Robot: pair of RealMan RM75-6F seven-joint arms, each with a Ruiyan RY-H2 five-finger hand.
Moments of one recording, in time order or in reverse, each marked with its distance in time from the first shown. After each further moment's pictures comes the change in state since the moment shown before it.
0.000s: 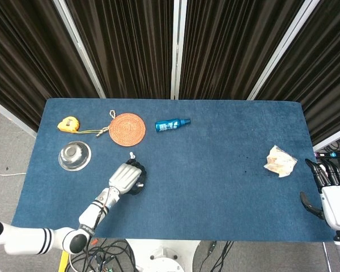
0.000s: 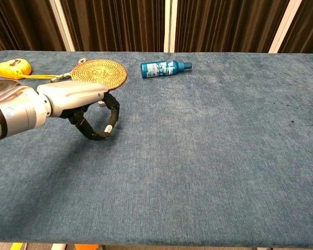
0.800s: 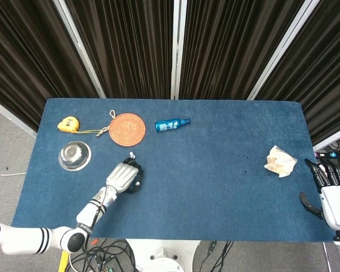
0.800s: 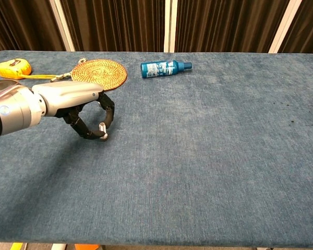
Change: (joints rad) left arm 0.008 0.018 -0.001 0.004 -0.010 -0.012 -0.013; right arm 0.001 0.000 -0.001 -0.001 -0.002 0.000 0.001
